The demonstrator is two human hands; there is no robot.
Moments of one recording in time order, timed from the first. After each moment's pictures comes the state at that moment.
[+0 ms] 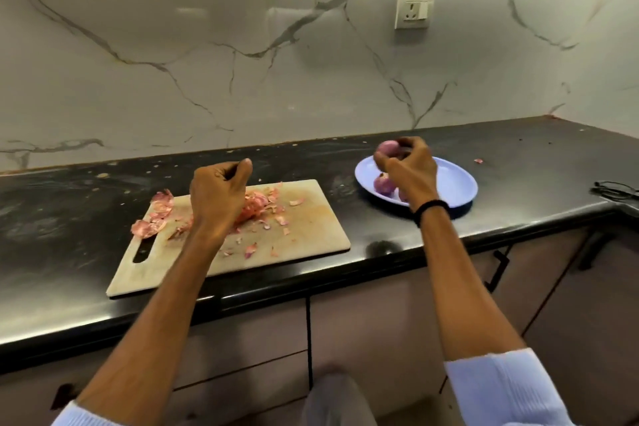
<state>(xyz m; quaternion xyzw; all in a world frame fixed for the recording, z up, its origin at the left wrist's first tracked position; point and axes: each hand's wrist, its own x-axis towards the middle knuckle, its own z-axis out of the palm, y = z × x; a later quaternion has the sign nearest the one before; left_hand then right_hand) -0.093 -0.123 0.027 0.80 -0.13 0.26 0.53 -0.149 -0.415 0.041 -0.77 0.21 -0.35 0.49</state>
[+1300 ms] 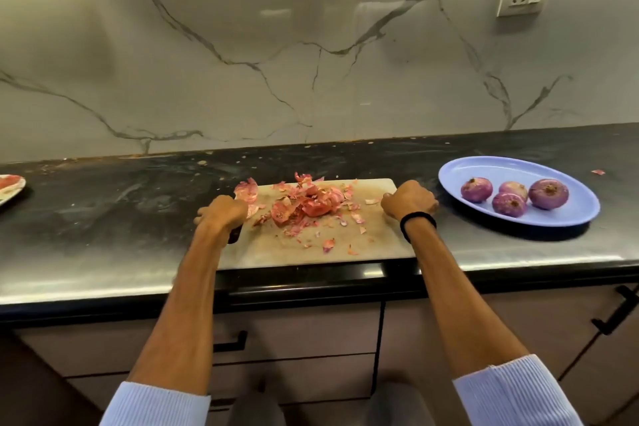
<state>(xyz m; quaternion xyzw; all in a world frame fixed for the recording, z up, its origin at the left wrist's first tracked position) -0.039 0.017 -0.007 0.91 0.19 0.01 0.36 -0.070 -0.298 -0.007 -0.91 0.29 -0.11 0.28</state>
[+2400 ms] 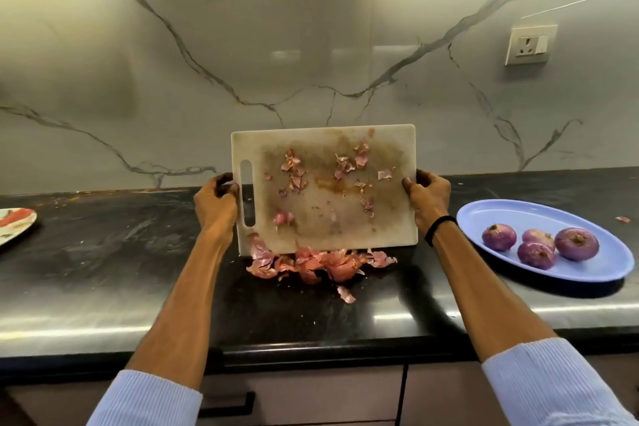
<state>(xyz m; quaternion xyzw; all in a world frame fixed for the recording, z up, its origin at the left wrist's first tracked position) 0.024 0.037 0.033 0.69 0.07 0.29 0.66 0.002 -0.322 0.031 -0.68 0.14 -0.30 0.66</state>
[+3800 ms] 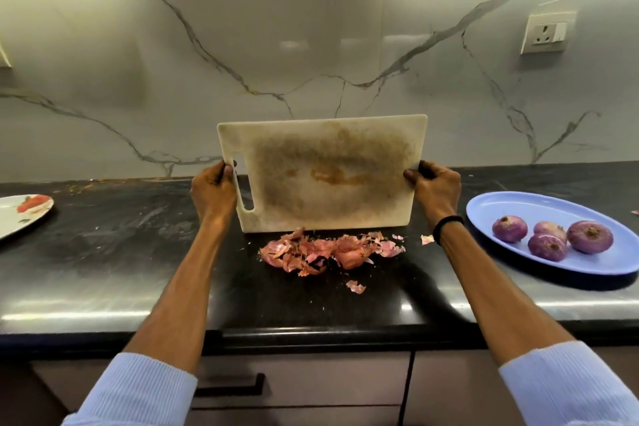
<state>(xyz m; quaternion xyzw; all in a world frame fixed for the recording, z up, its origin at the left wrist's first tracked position) -0.002 0.050 0.043 0.77 0.03 0.40 0.50 -0.027 -0.306 0.035 -0.74 0.08 -0.36 0.56</state>
